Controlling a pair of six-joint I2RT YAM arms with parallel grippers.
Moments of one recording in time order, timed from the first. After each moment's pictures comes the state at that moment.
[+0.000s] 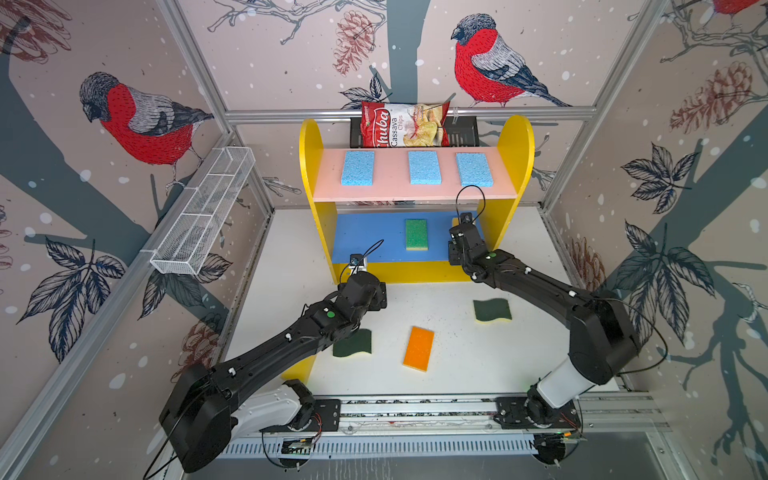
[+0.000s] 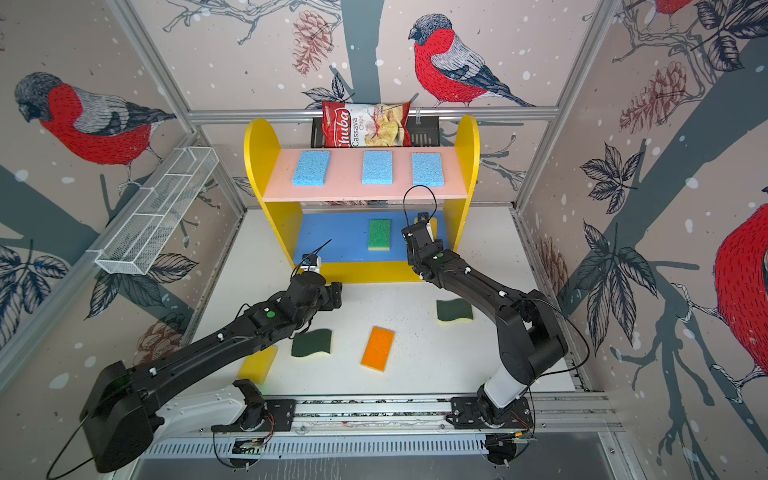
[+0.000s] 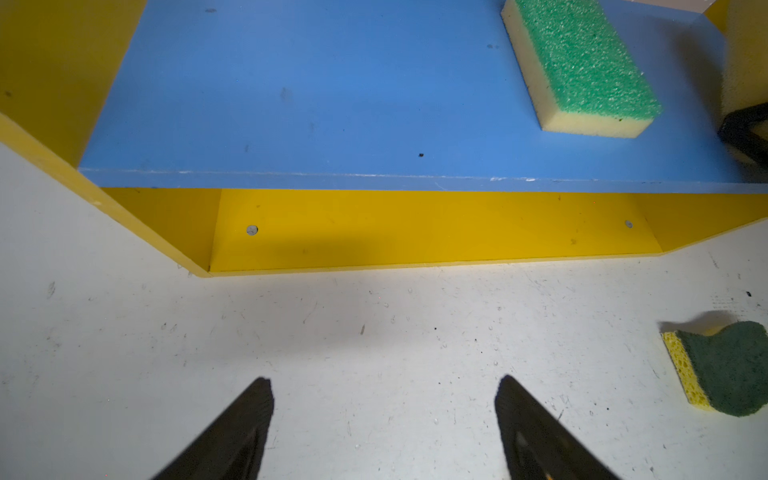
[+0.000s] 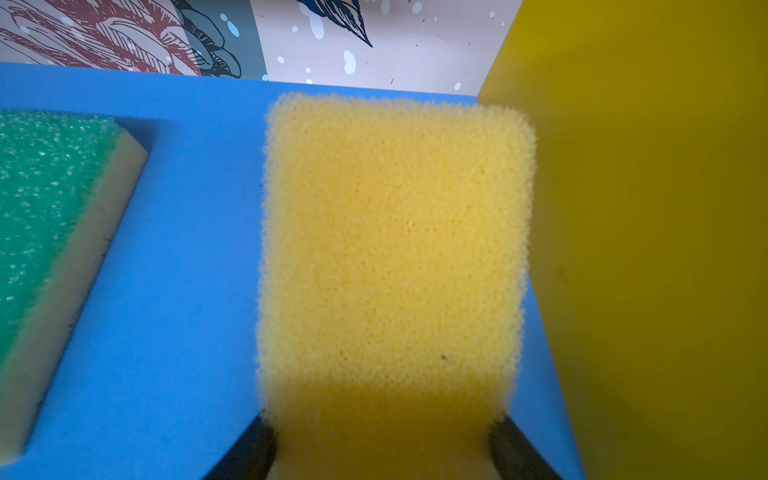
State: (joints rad) left arm -0.74 1.15 0.74 -0.31 -0.39 -0.55; right arm 0.60 1.62 1.16 -0.29 0.51 0.26
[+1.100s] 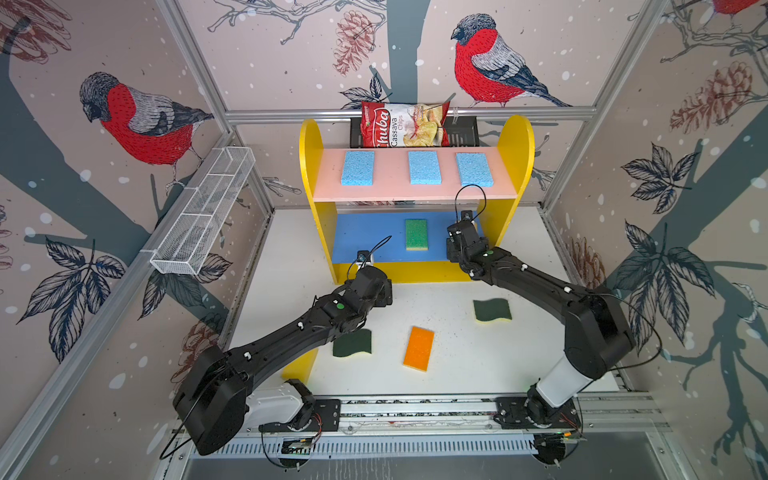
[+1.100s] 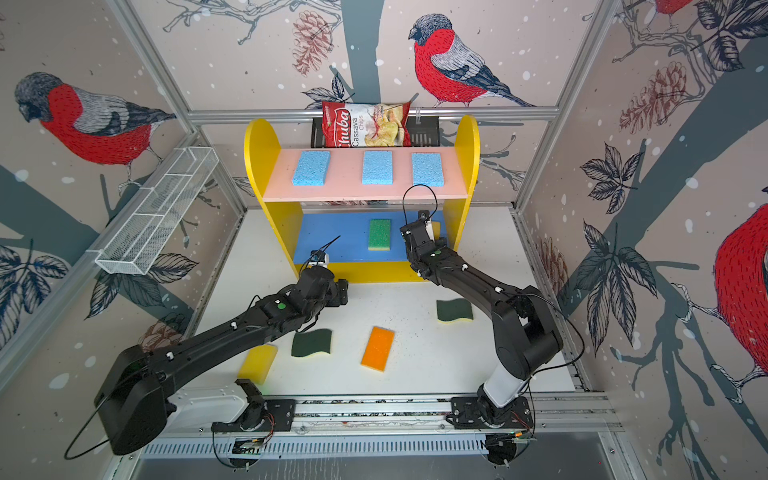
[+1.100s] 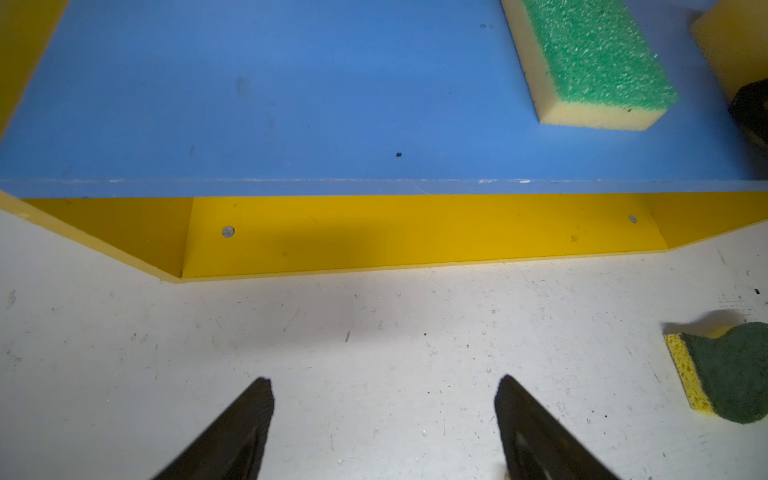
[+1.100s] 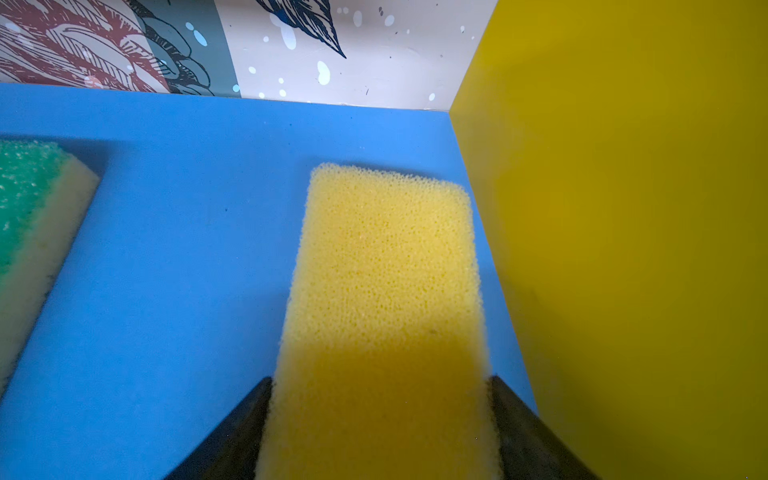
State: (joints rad) left arm -0.74 1.24 0.80 -0.30 -0.36 -0.56; right arm 0.60 1.65 1.19 -0.30 0.58 0.26
